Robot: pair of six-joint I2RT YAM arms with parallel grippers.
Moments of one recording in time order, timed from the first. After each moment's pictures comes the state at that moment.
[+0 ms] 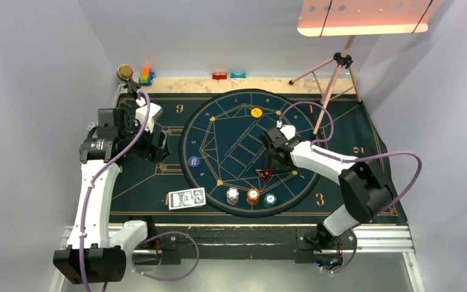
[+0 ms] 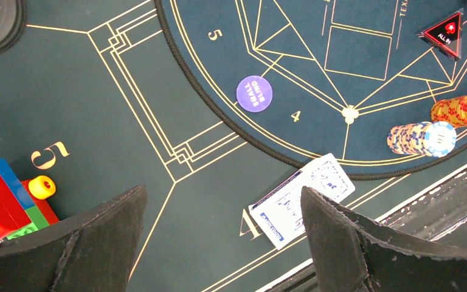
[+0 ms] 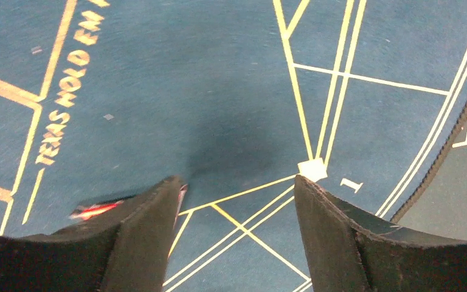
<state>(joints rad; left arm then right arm) 0.07 1.02 1.14 -0.99 0.44 0.34 0.62 1.55 0.92 -0.62 0.46 0.72</state>
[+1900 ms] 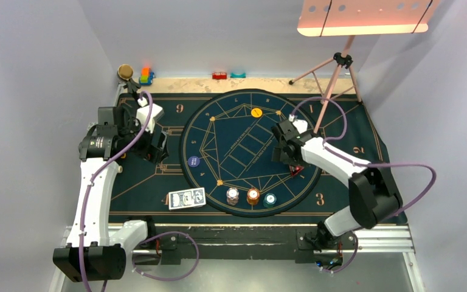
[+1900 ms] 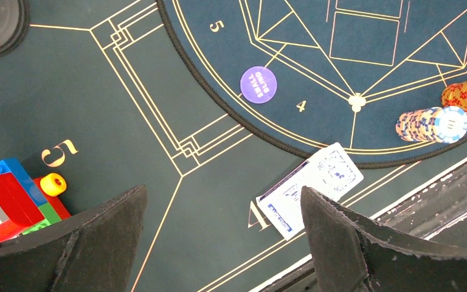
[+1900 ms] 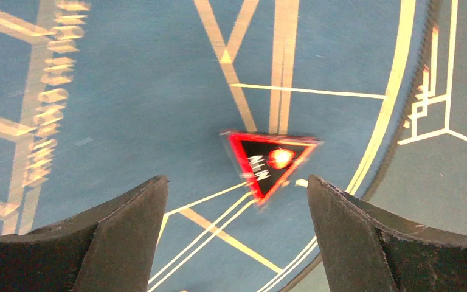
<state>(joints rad) 0.07 1.03 1.16 -1.03 0.43 0.40 0.49 1.52 0.93 -0.68 0.45 0.70</state>
